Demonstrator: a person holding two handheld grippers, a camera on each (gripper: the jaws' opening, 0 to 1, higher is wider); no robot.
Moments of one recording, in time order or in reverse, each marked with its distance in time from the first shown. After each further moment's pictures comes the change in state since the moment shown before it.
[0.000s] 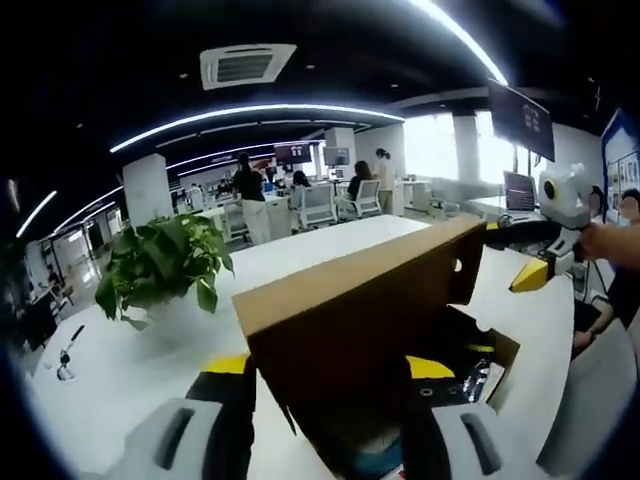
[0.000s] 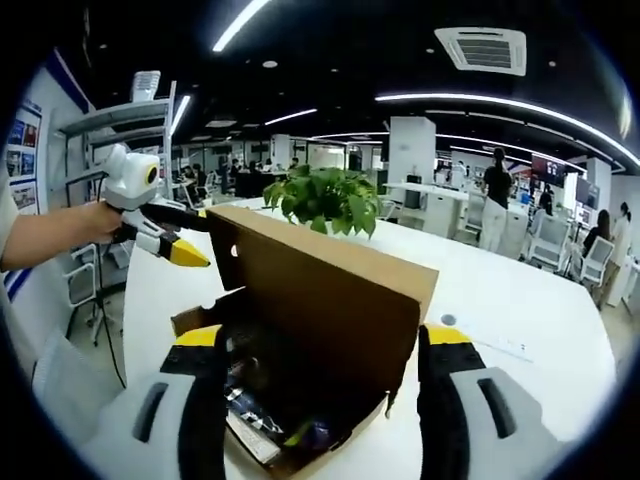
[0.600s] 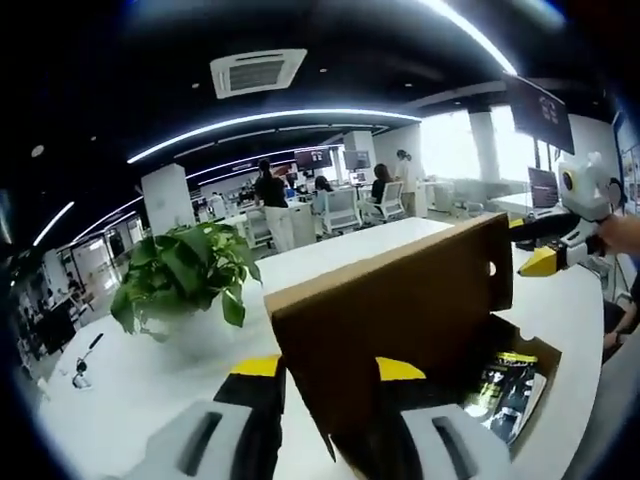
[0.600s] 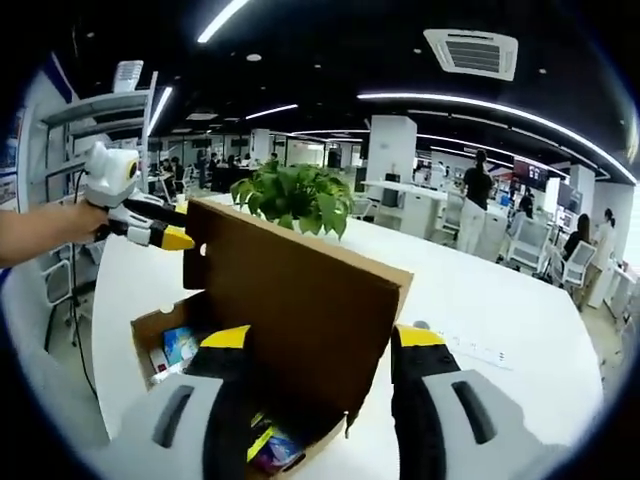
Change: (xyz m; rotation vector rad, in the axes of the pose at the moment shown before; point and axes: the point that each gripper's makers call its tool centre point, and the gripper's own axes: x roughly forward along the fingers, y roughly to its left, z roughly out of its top) left arm 0.031 0.038 0.009 0.012 -0.019 0.100; right arm 0.024 -0.040 0.006 -0.004 0.013 -0.092
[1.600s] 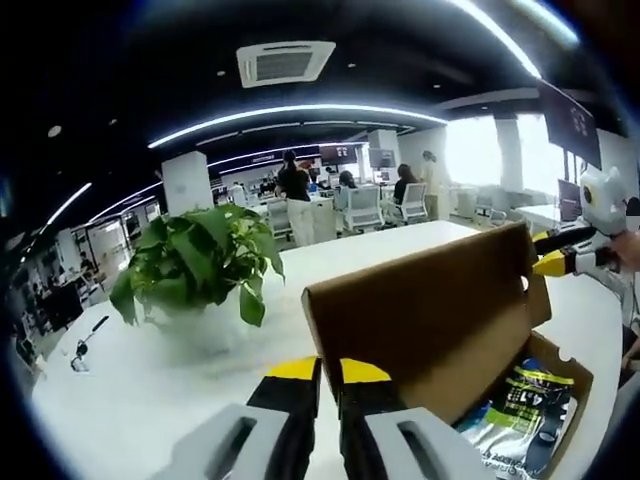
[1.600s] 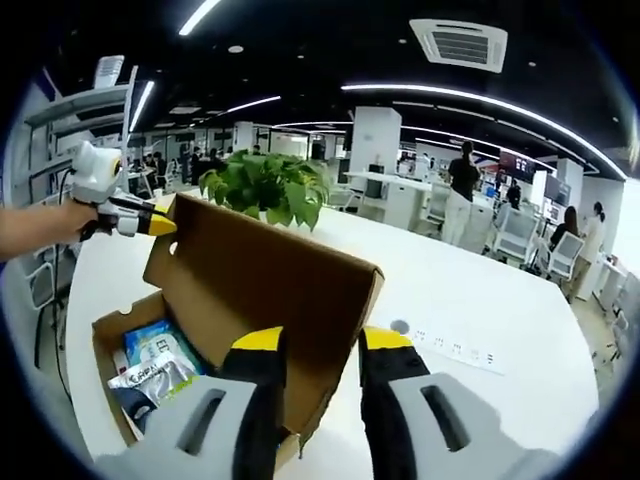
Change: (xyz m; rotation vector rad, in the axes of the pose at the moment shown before) left arm 0.043 0.038 -0.004 -0.097 0.013 0.071; right arm 0.035 -0.045 -0.011 0.005 0.048 -0.069
